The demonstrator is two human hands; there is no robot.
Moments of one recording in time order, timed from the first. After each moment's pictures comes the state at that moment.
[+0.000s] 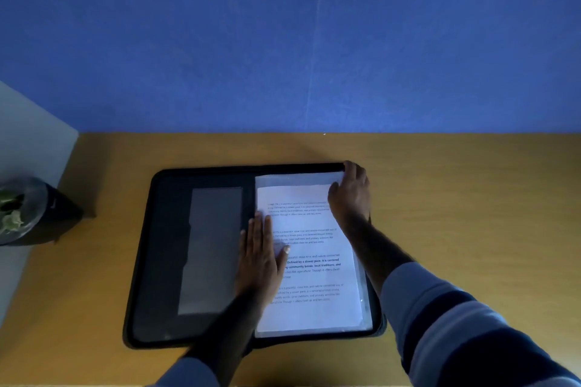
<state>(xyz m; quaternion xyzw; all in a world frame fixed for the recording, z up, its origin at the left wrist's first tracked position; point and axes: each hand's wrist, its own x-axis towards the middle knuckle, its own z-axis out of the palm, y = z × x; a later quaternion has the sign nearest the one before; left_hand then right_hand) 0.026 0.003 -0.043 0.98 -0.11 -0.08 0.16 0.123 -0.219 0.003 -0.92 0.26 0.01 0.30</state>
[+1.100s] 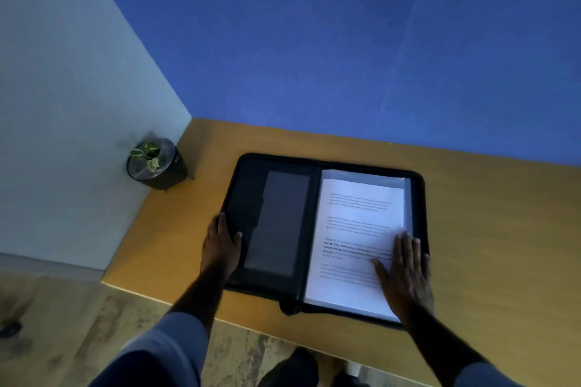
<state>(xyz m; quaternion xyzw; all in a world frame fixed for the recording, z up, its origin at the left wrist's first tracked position) 0.001 0.196 0.000 0.94 0.21 -0.13 0.24 -0.057 -0.202 -0.048 -0.98 0.09 0.09 0.13</state>
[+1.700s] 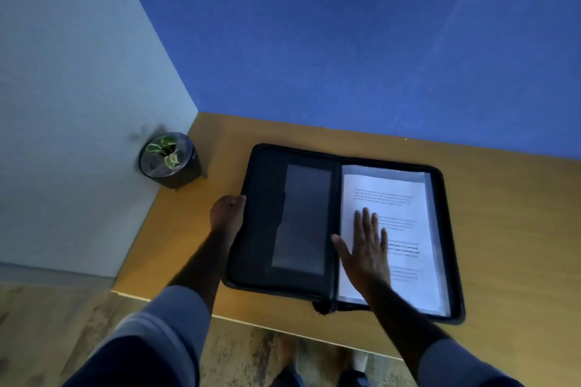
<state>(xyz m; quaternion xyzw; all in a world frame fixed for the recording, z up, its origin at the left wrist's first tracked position) 0.072 0.248 0.023 0.87 0.27 -0.07 0.41 -0.024 -0.048 -0.011 -0.97 0.06 0.08 0.22</state>
